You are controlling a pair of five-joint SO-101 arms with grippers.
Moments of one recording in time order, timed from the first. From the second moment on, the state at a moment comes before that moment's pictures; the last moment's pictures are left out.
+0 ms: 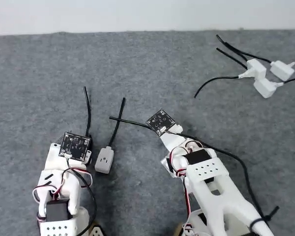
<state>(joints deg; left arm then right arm) -9.4 -103.5 97.1 47.4 -14.8 -21.6 -33.4 65.8 44.8 21.3</state>
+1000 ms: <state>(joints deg) -9.5 -103.5 97.1 47.4 -14.8 -25.6 4.0 36.7 47.5 30.4</state>
